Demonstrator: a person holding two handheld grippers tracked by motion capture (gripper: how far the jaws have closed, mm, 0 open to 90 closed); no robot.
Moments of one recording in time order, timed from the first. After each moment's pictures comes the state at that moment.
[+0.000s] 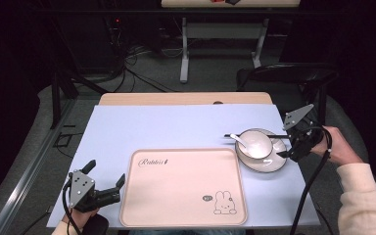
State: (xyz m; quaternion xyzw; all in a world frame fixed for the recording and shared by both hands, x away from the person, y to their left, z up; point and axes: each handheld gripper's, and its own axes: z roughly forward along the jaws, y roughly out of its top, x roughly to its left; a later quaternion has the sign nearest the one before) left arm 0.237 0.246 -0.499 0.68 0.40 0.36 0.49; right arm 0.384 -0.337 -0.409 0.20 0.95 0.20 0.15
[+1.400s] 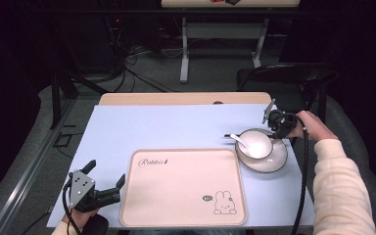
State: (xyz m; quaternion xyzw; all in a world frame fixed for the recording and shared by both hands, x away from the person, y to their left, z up) left arm 0.237 0.246 -0.499 0.68 0.40 0.36 0.49; right arm 0.481 -0.323 -0.473 0.17 0.98 0.03 0.13
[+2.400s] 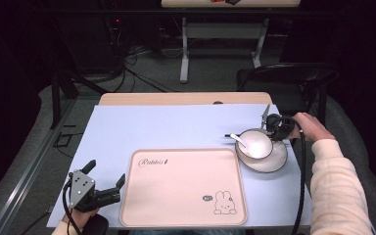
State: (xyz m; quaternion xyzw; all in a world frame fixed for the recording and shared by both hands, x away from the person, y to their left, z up) left arm 0.237 0.246 -0.499 0.68 0.40 0.36 0.49; right arm 0.483 -0.322 -0.490 0.14 0.98 0.00 0.11
